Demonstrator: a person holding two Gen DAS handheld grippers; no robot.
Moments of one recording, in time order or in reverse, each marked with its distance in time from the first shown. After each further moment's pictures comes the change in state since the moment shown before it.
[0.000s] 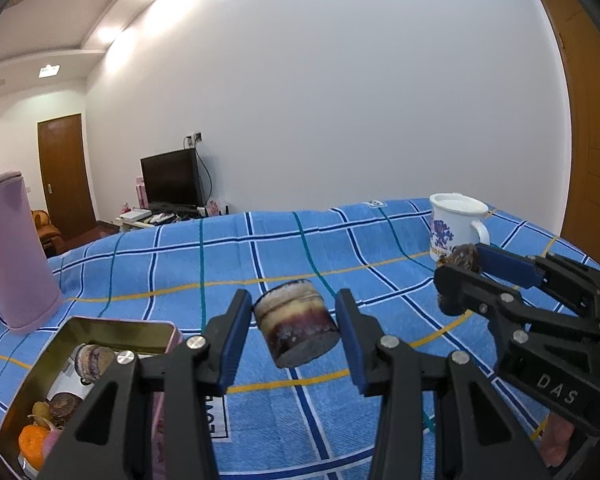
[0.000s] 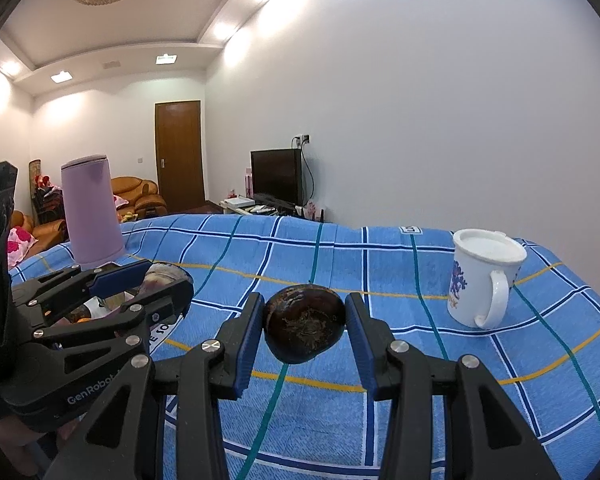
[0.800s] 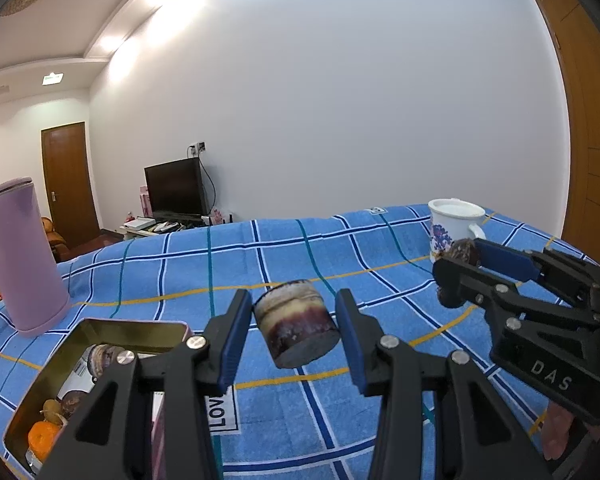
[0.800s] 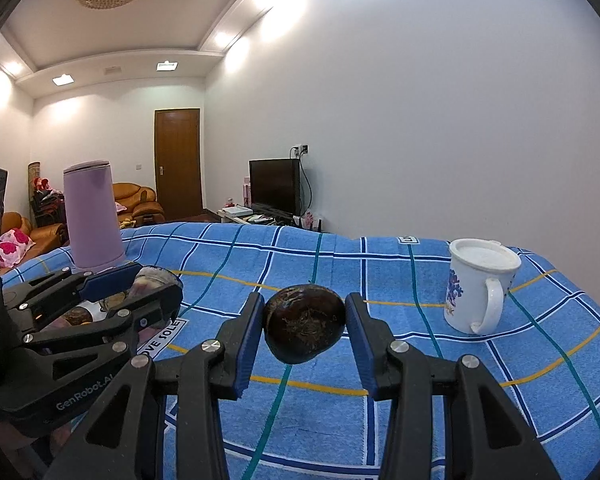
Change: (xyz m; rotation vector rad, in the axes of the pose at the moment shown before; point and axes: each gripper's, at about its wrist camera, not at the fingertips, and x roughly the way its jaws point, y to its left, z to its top) left arm -0.014 0.004 -0.003 0.006 -0.029 0.008; right arm -0.008 0.003 -0.001 -0.009 -0.033 -0.011
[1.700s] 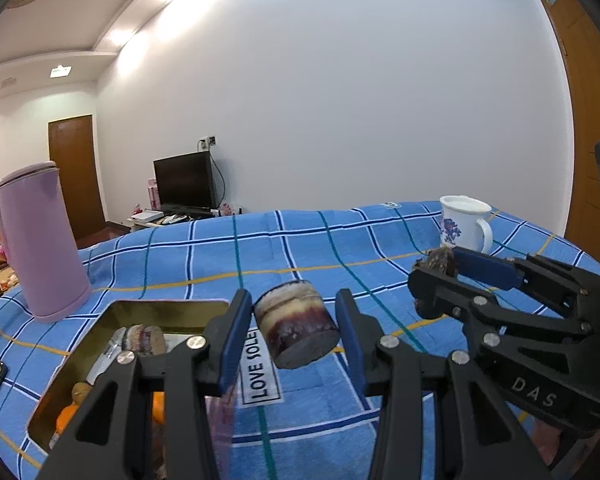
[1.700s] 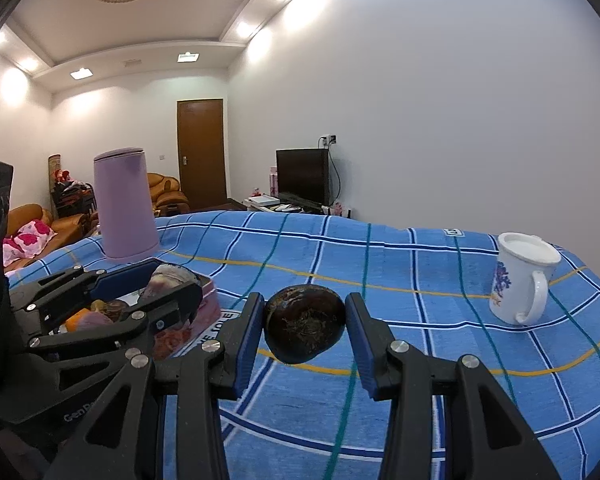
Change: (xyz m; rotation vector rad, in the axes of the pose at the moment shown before) left arm -0.026 0.033 -0.012 -0.023 0.012 0.021; right arm 0.004 0.051 -0.002 -0.016 0.037 0.093
